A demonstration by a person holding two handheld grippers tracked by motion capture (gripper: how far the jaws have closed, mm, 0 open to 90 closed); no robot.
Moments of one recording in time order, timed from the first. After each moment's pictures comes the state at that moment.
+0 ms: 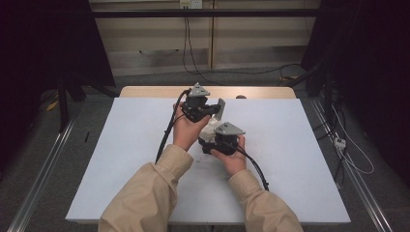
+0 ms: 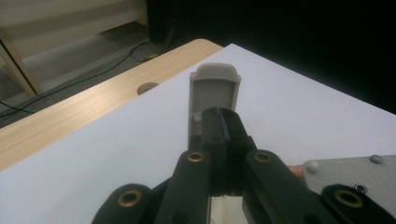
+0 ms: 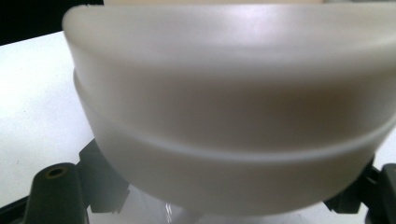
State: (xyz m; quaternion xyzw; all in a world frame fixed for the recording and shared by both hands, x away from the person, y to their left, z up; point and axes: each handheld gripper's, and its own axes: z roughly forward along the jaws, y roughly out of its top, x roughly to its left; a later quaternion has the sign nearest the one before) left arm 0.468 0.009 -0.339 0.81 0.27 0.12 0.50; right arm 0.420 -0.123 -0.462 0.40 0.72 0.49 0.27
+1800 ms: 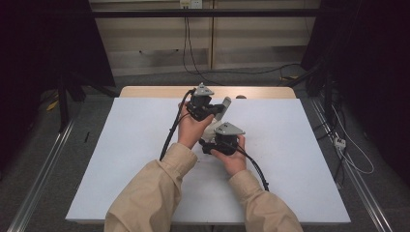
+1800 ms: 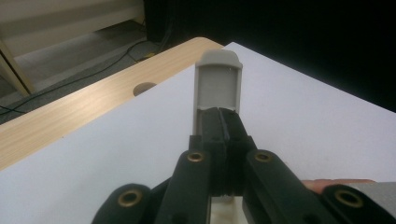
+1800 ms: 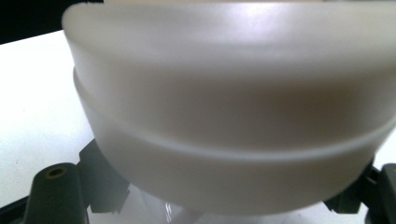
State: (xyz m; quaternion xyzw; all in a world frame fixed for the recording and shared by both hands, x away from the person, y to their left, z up) left arm 0.482 -0.003 -0.353 0.81 0.28 0.11 0.50; right arm 0.420 -0.123 -0.462 0.40 0.73 0.49 0.27
